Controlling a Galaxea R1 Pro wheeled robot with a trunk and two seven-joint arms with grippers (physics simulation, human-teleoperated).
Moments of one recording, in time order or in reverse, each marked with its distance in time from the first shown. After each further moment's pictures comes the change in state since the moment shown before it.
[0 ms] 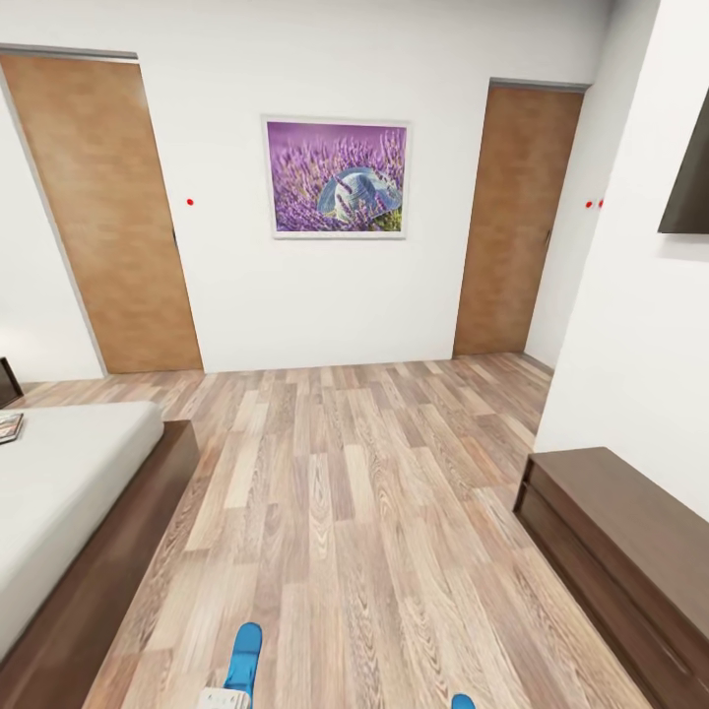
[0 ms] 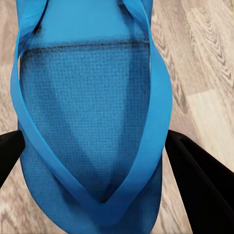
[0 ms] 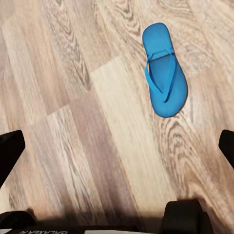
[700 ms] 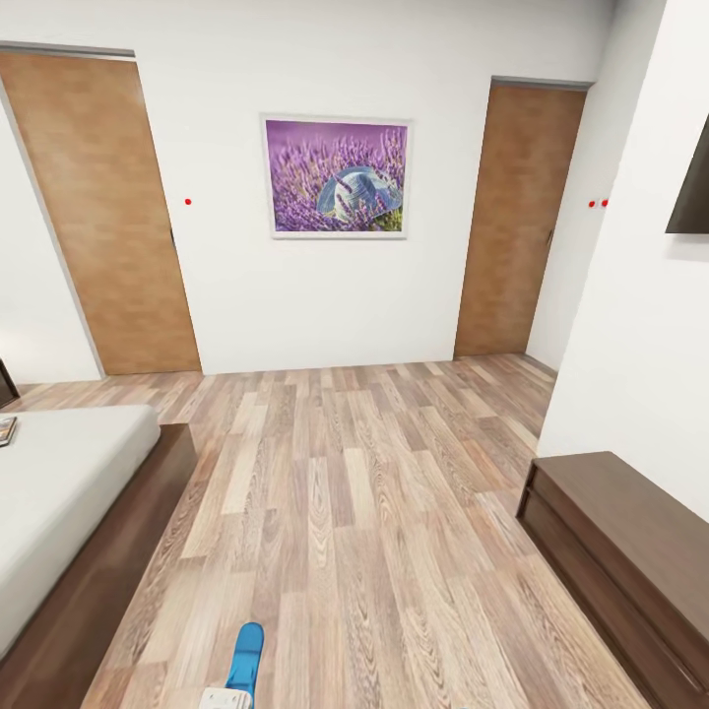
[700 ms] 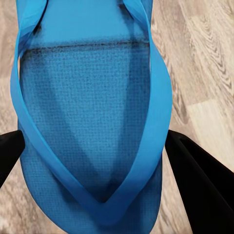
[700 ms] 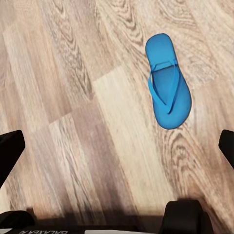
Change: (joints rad) left arm 0.000 -0.005 0.000 0.000 0.000 0.000 0.000; right arm 0.000 0.000 0.001 0.000 0.000 0.000 0.001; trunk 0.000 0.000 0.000
